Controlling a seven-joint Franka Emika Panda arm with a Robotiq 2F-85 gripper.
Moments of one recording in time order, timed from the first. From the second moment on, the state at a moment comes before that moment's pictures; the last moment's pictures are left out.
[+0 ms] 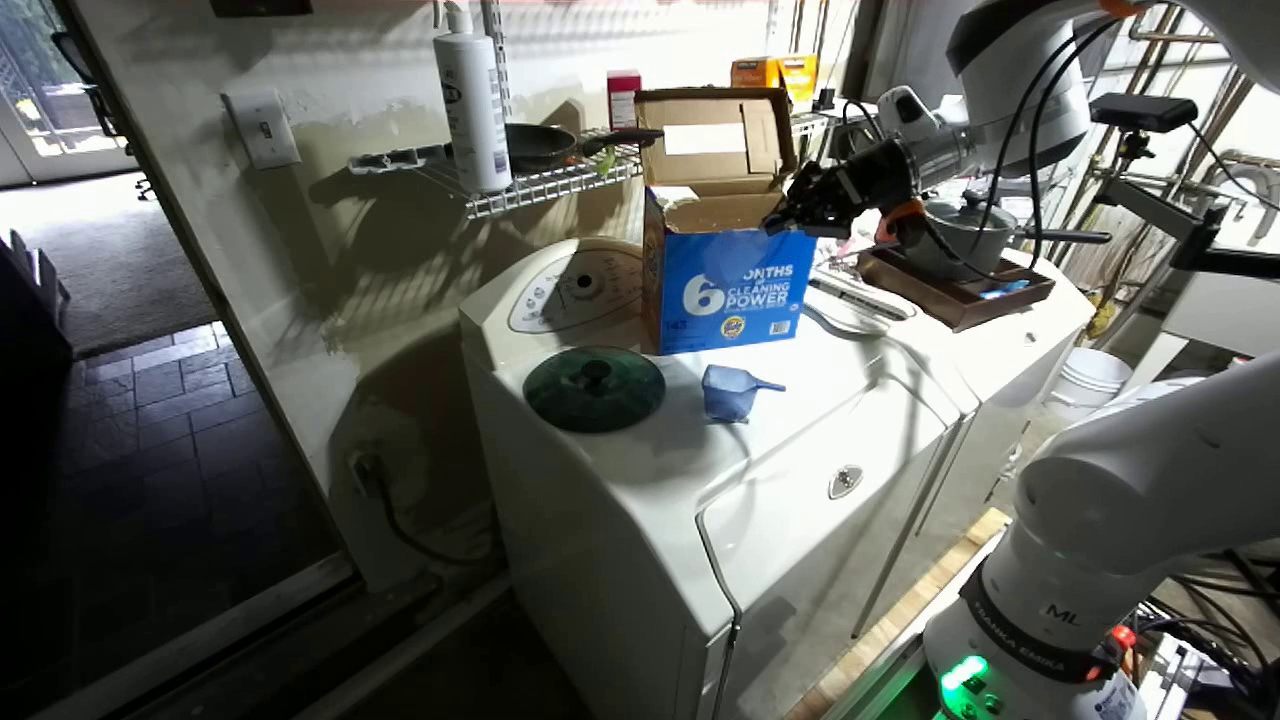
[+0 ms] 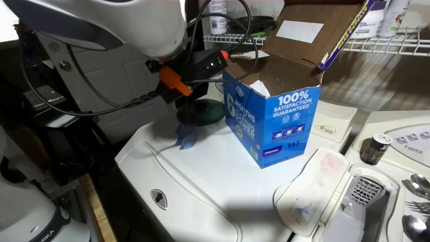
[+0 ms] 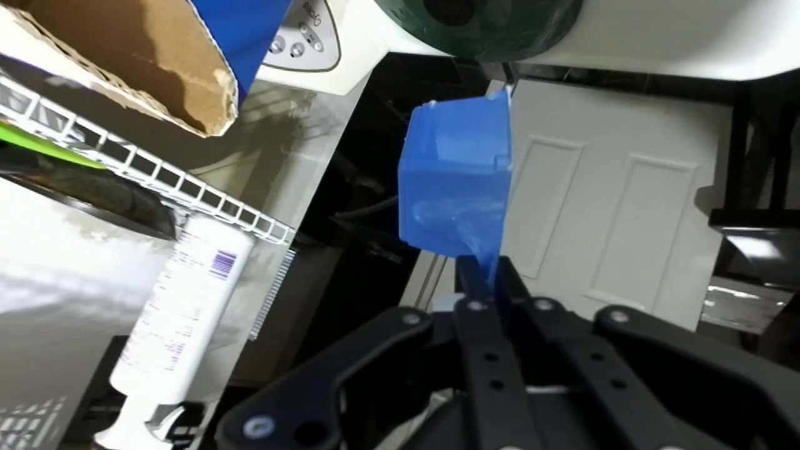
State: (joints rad) arm -0.13 -0.56 -0.37 -2.55 0.98 2.02 -2.30
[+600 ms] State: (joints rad) arm -0.19 -0.44 -0.38 -2.44 1.07 1.90 -2.03
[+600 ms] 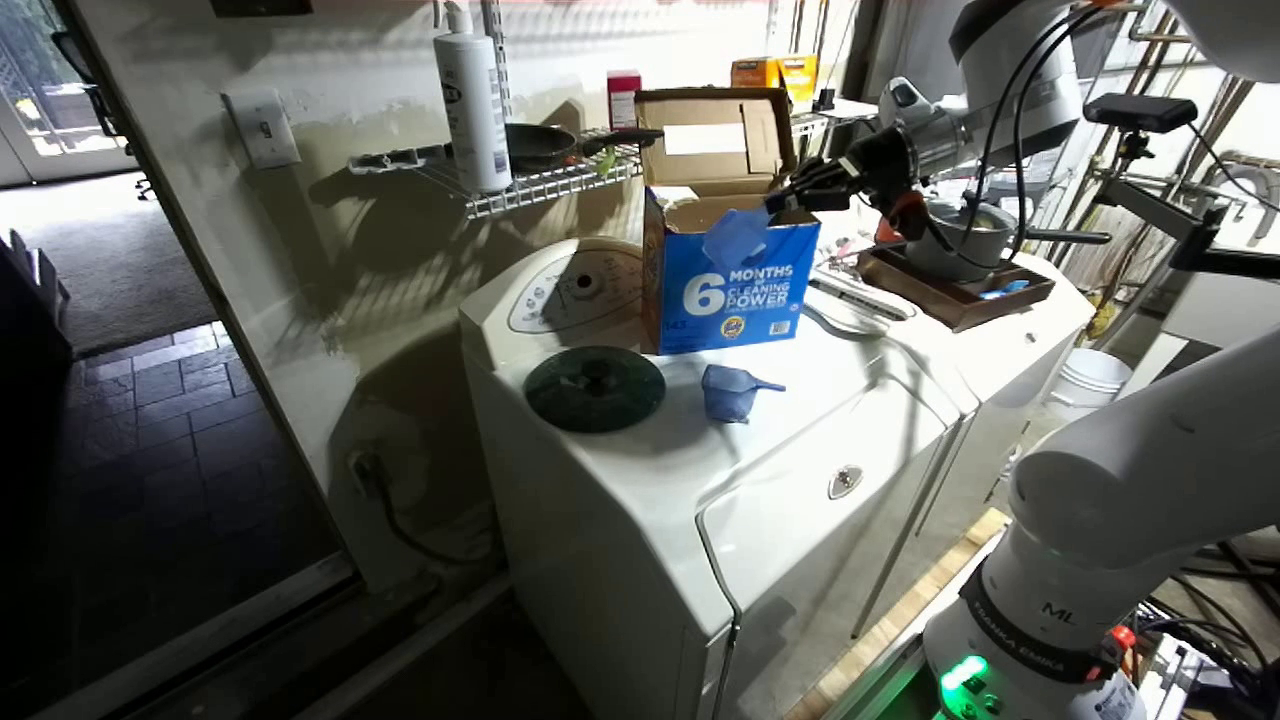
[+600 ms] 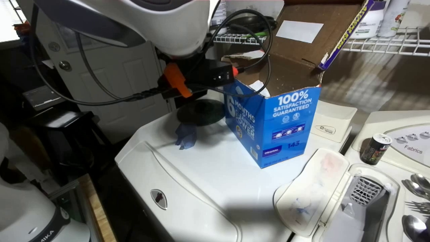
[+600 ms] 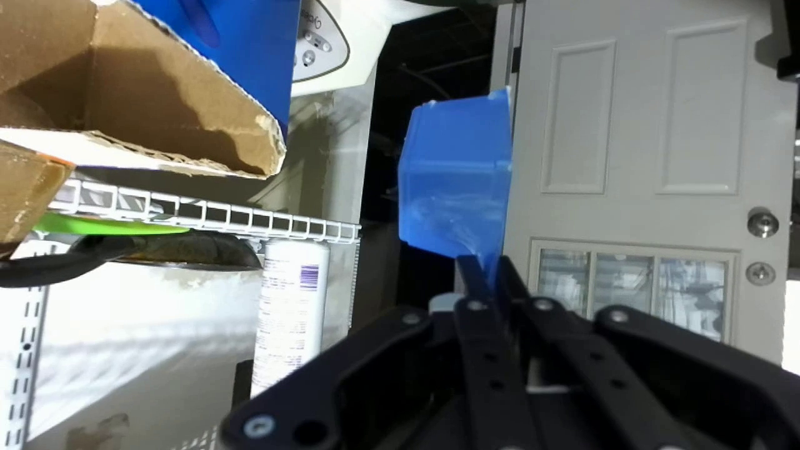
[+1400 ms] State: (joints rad) arm -0.29 -0.26 -0.42 -2.33 1.14 1.75 -1.64
